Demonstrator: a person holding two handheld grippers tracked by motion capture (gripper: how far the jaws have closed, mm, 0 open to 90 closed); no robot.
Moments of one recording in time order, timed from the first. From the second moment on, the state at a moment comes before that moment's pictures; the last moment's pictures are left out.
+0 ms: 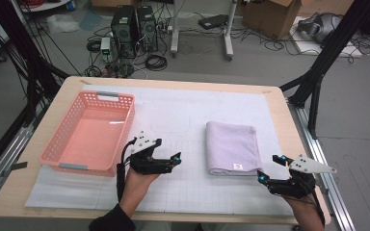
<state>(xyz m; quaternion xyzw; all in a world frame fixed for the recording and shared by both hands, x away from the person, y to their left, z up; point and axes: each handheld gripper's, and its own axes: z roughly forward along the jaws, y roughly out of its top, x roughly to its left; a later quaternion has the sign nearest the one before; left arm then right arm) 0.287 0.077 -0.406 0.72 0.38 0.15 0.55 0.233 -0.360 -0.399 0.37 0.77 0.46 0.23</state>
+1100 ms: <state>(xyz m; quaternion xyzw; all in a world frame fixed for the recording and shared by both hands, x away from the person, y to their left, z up) 0.332 0.017 -0.406 0.75 0.38 0.09 0.54 0.235 -0.372 -0.404 0.39 0.76 0.46 0.22</state>
